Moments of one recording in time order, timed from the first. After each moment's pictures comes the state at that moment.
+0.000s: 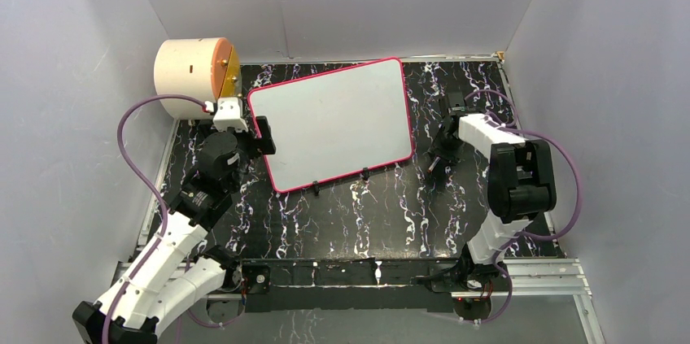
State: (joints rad) left arm -0.49 0.76 0.78 -0.24 -0.48 -0.16; right arm 0.15 1.72 1.10 -0.67 0.13 0.63
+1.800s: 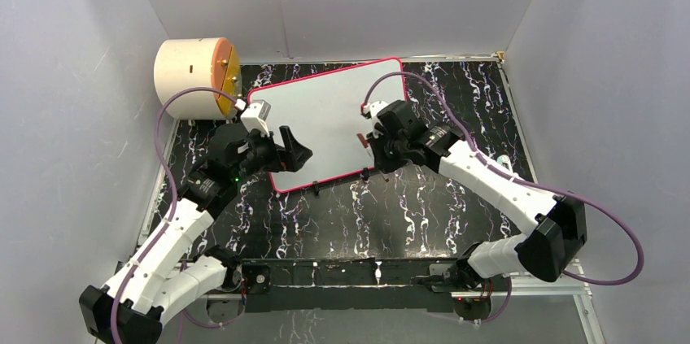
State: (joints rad) left arm -0.46 0.86 0.81 -0.36 0.18 -0.45; right arm 0.77 1.35 1.22 -0.79 0.01 0.18
